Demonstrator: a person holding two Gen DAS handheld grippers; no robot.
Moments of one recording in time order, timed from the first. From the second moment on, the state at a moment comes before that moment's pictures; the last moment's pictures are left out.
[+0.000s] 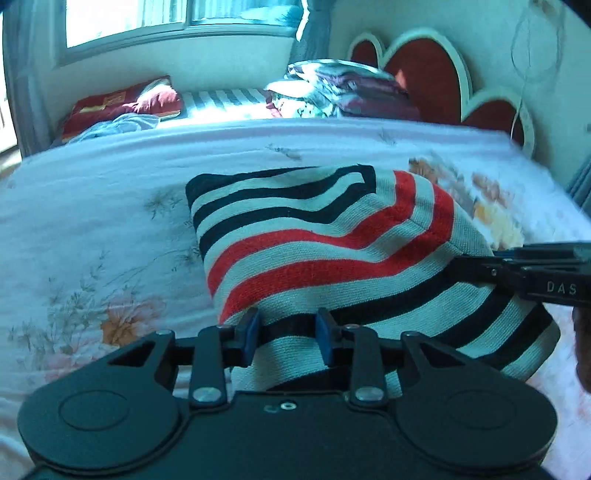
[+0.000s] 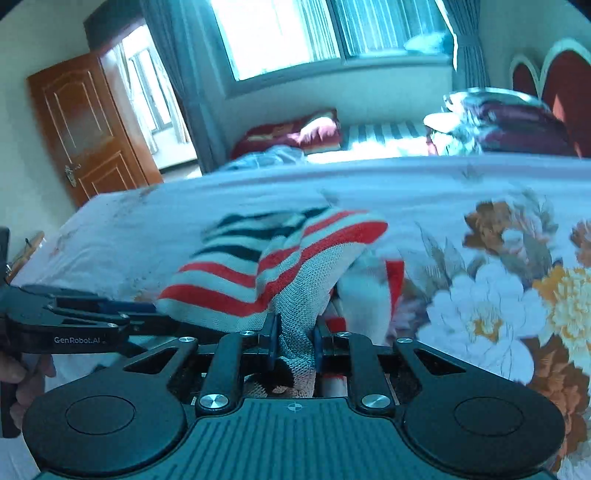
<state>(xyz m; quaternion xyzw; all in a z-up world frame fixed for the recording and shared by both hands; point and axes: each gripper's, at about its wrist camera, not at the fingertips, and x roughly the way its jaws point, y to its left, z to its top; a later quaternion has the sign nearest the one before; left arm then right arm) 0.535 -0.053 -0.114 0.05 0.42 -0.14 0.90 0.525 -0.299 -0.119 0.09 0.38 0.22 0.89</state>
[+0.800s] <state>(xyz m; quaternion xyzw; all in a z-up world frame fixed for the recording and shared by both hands) 0.607 -0.045 -0.121 0.03 0.44 -0.21 0.87 0.610 -0.352 -0.134 0.23 0.40 0.16 0.87</state>
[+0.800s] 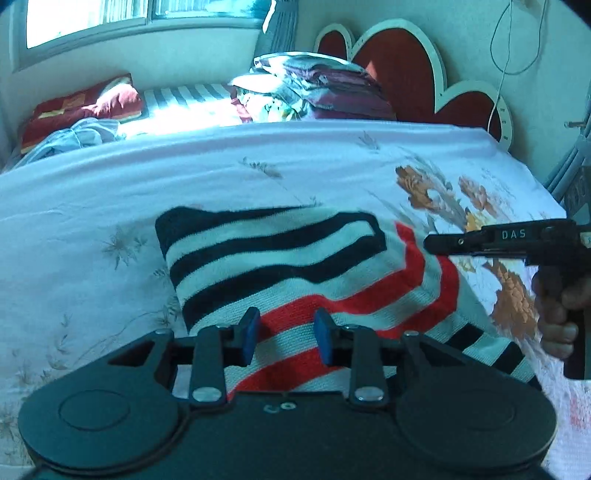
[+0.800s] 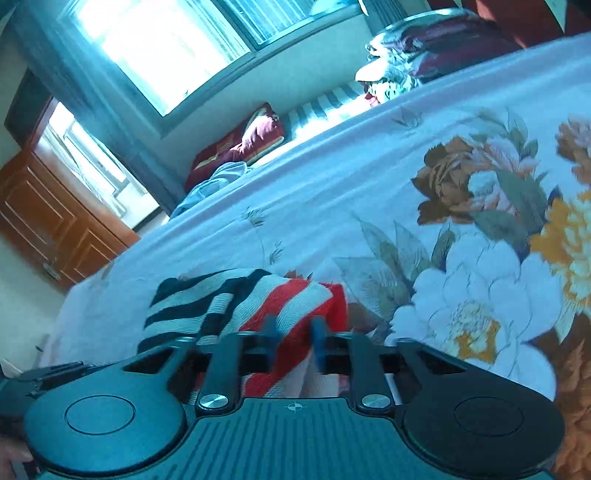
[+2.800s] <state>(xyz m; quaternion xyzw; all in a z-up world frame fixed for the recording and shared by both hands) 0.462 -0.062 -0.107 0.11 0.39 -0.16 0.90 0.460 -0.280 -0.111 -0.01 0.37 0.18 0.91</state>
